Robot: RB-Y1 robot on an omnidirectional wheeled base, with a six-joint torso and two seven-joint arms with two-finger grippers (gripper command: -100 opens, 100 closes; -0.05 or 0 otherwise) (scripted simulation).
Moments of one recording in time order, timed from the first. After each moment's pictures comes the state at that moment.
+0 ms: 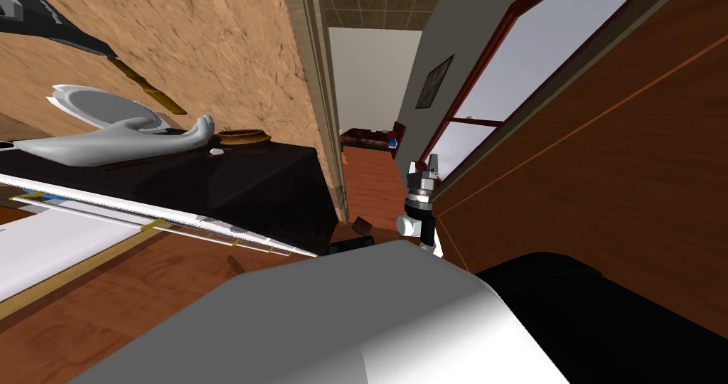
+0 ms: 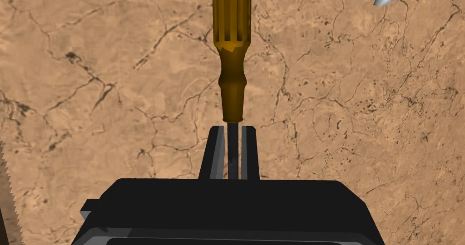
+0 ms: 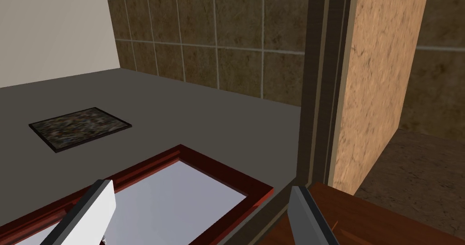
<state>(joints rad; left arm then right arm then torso) -0.06 2.68 -0.44 -1.48 0.42 -0.46 0.70 0.47 0.03 -0.07 -2.33 -0.09 -0.46 0.02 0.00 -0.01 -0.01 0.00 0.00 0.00</state>
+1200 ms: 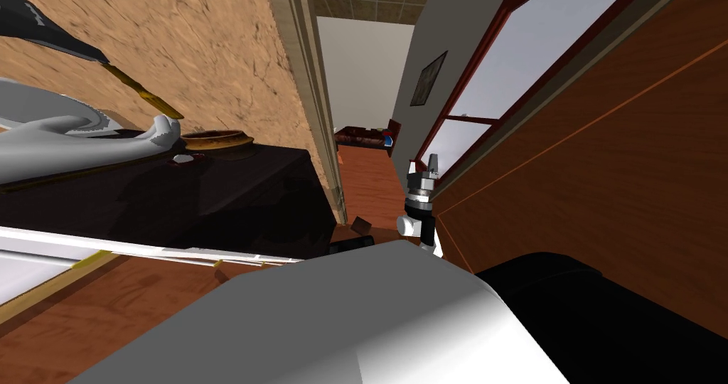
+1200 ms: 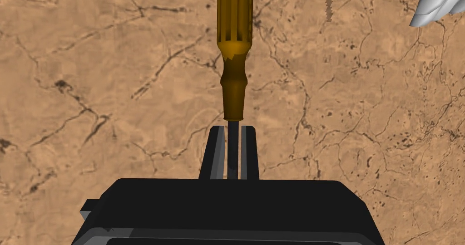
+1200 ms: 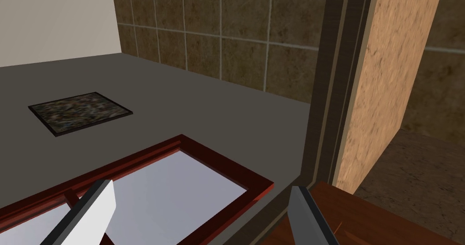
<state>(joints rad) -0.01 2.71 -0.48 -1.41 0.40 -0.58 0.73 0.47 0.03 -0.07 -2.33 -0.09 -0.46 0.02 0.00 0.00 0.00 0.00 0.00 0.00</state>
